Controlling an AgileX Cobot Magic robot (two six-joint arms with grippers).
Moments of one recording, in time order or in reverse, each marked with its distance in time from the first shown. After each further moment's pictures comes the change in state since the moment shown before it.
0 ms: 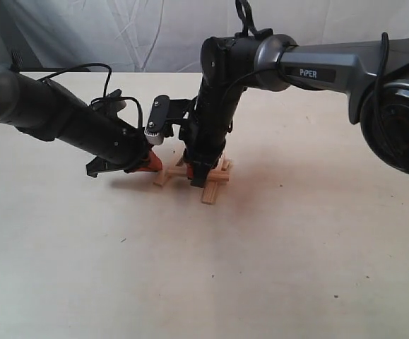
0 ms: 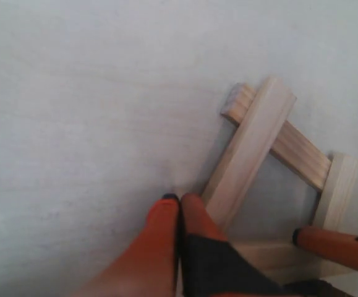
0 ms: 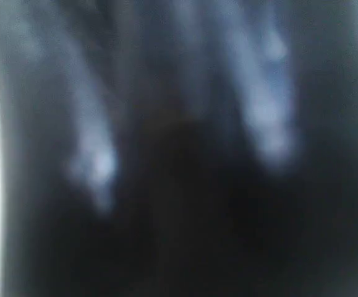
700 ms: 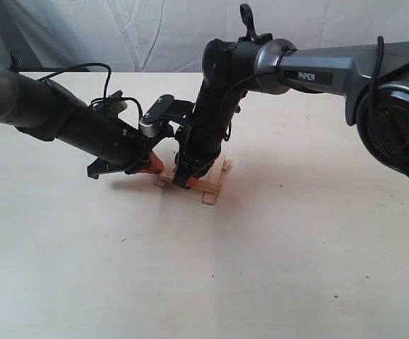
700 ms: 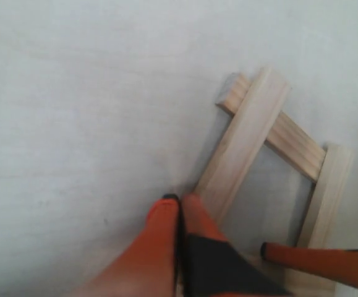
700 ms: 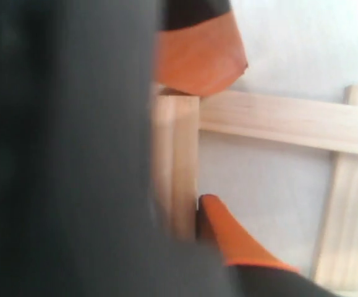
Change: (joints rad) left arm 0.000 0.000 0.000 -0.004 0.038 -0.002; right arm -0.002 0.018 0.000 0.118 0.022 0.189
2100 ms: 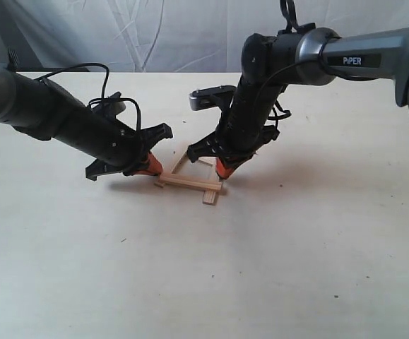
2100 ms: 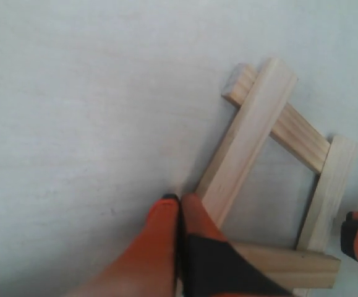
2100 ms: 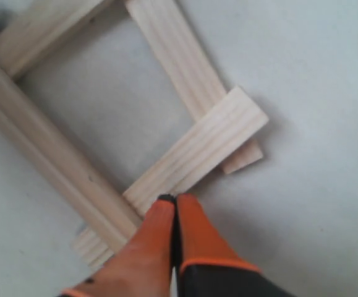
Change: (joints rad) left arm 0.011 0.000 0.000 0.023 0.024 -0.017; right arm -0.101 -0.103 0.173 -0.058 -0.072 0.610
